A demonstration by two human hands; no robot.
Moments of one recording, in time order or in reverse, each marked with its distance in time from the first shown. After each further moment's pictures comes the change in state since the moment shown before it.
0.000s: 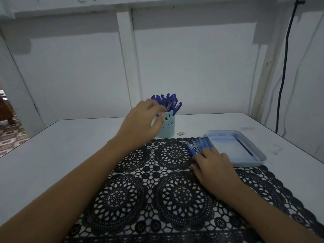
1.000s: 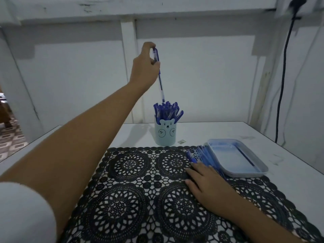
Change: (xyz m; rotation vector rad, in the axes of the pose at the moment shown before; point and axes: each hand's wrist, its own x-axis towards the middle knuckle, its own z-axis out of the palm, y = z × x) left_hand 0.138 -0.034 -0.022 -0.415 0.242 -0.389; right_hand -0.002 -0.003 0.007 0.171 -0.302 -0.052
